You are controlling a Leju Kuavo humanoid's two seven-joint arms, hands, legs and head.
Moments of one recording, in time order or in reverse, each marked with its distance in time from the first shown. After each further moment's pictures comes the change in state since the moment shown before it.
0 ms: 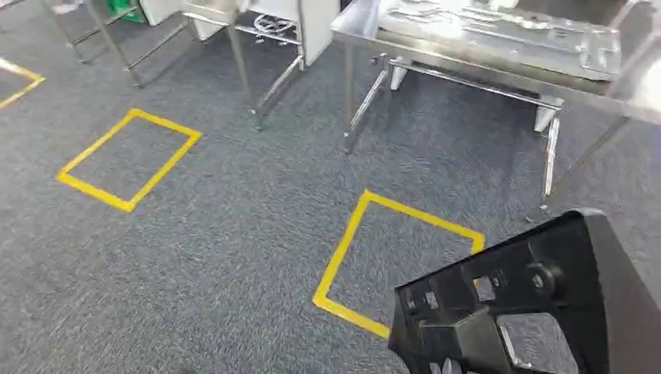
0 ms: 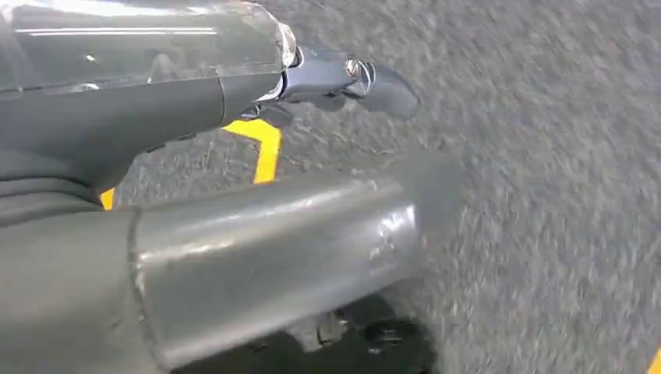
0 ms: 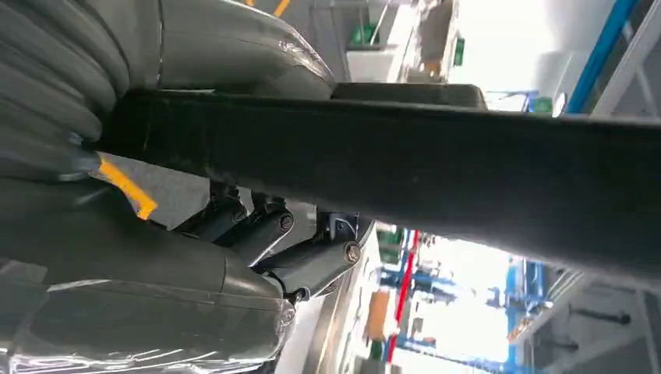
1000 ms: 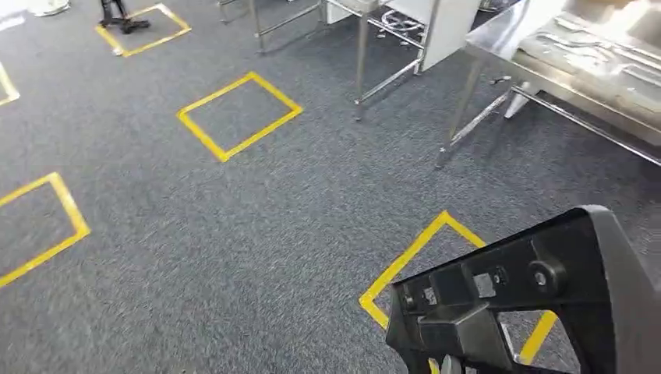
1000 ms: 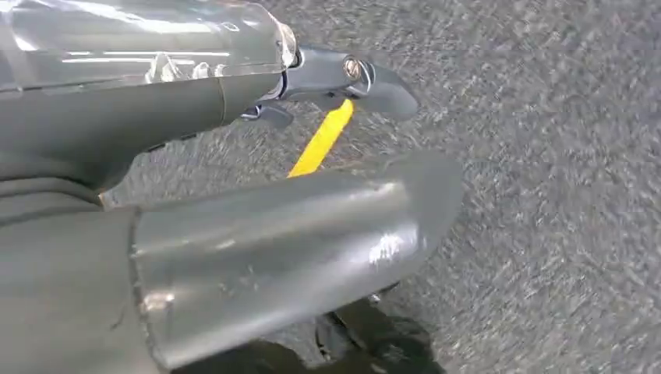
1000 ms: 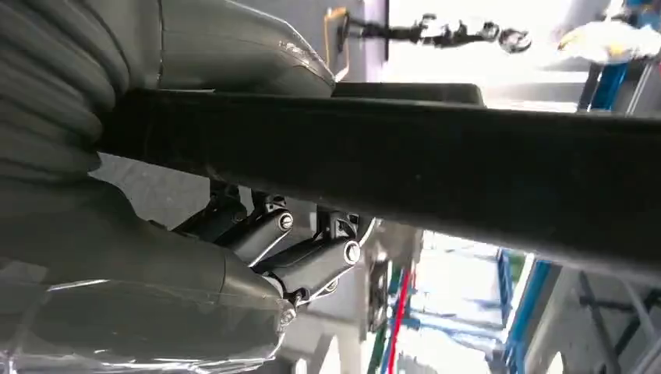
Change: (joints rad) left arm -0.004 0.010 0.017 0.001 -0.001 0.007 0.010; right arm -0.014 -0.001 0.003 0.007 -0.015 0.003 -0.003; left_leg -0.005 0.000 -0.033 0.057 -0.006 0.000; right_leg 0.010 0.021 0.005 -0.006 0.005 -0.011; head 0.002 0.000
